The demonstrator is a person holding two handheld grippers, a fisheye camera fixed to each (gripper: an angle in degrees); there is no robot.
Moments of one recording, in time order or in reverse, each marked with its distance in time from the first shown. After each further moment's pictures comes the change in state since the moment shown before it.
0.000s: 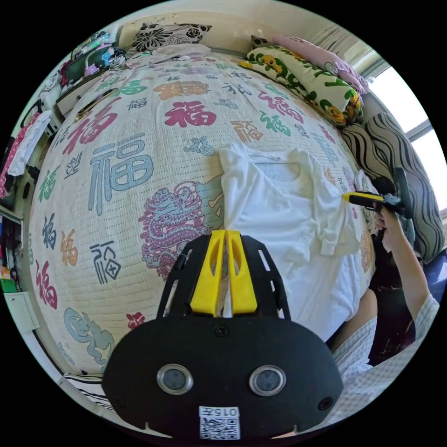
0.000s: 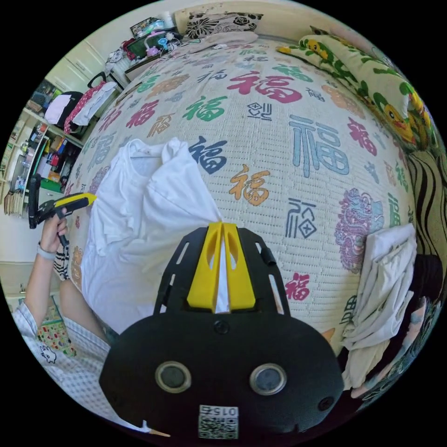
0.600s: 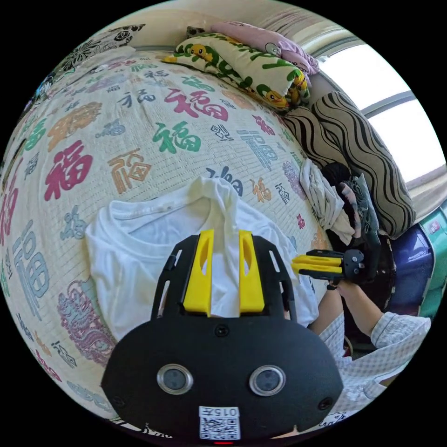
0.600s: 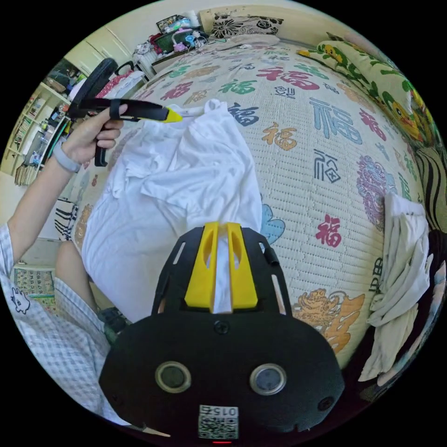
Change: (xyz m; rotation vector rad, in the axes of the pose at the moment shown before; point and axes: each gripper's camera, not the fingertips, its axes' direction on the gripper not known) left arm 0.112 -0.158 0.077 -0.049 0.346 0.200; right arm -0.033 0.116 0.008 0.045 0.008 -0.113
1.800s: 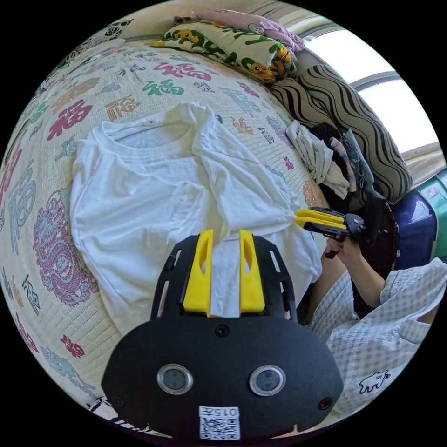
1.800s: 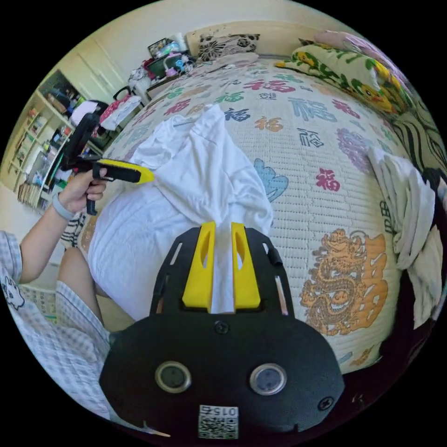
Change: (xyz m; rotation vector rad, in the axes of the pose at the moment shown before) left arm -0.008 0.005 0.091 -0.025 0.006 0.071; right arm 0.073 0.145 -0.013 0.200 -0.137 0.206
